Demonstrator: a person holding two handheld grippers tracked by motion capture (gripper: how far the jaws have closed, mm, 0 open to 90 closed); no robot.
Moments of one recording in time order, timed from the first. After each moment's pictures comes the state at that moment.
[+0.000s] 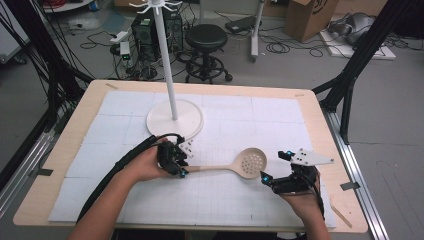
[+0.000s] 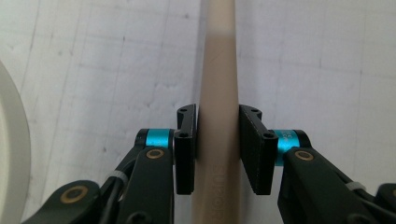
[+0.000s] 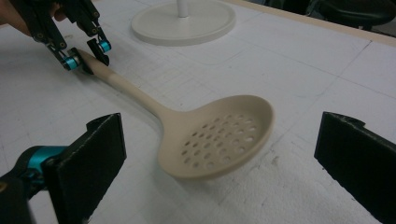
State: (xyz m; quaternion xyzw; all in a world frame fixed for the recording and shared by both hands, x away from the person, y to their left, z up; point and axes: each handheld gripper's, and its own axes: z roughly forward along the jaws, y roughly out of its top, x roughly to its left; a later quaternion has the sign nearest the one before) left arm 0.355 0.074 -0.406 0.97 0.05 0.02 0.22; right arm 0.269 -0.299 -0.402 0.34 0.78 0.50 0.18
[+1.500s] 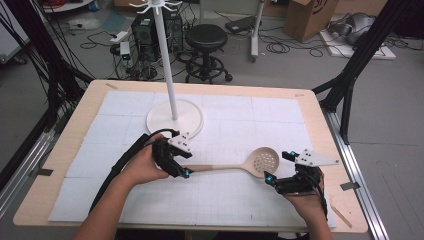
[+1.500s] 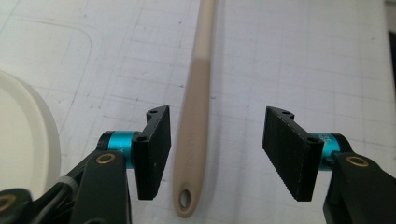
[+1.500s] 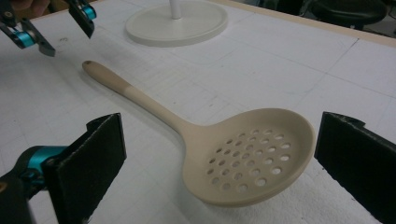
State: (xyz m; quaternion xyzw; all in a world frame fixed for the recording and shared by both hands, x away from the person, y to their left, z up) left arm 0.334 0.095 -0.376 0.93 0.08 0.03 0.35; right arm 0.267 -0.308 -0.401 0.35 0.77 0.50 0.18
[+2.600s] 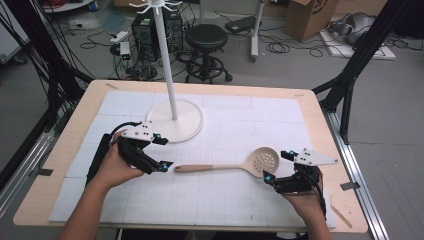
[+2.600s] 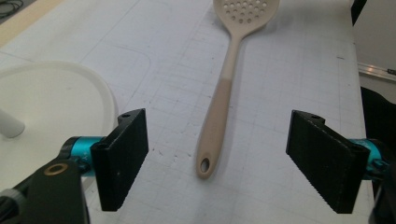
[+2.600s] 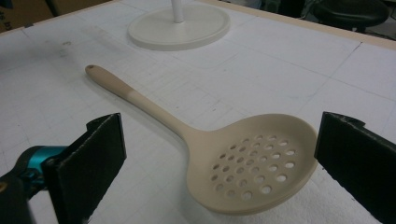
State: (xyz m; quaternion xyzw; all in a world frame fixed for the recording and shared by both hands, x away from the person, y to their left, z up) left arm 0.324 0.164 -0.351 0.88 0.14 0.07 0.45; right arm 0.267 -0.304 -0.400 0.35 0.77 0.50 0.18
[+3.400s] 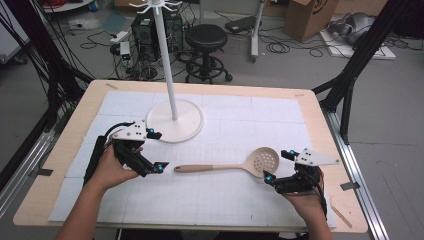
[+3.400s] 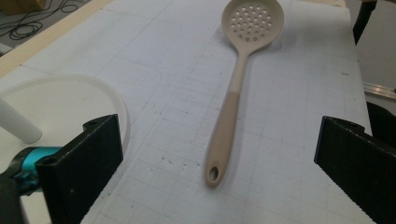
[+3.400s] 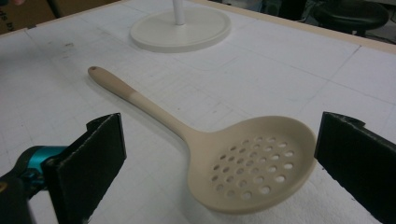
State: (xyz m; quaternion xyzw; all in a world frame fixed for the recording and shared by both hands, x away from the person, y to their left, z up) left arm 0.324 0.175 -0.355 0.86 0.15 0.08 0.49; right arm 0.266 -0.303 -0.395 0.34 0.77 0.51 0.18
